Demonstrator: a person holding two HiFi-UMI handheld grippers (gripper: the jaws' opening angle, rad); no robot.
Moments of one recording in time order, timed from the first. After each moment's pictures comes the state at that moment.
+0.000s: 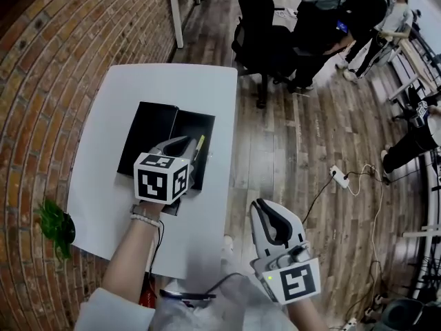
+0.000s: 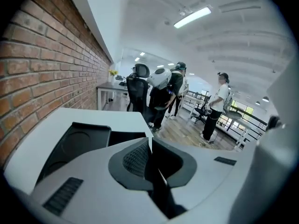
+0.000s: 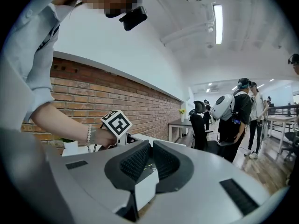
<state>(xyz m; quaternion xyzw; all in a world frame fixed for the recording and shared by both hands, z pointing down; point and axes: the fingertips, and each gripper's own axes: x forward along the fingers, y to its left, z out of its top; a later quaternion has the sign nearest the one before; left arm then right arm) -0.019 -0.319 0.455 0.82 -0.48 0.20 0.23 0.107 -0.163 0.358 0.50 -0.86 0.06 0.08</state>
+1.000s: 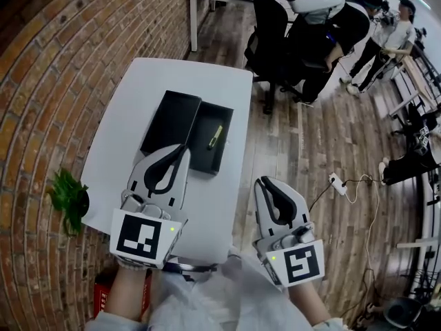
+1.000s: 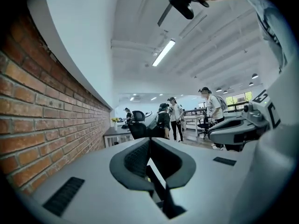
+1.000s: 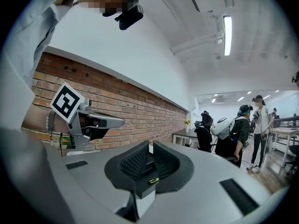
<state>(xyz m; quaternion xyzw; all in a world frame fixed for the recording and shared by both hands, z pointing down) -0.075 -0.158 0.269 0.85 -0.52 0.06 -0.01 0.053 -0.120 0.297 0.48 -0.88 0.00 0.04</state>
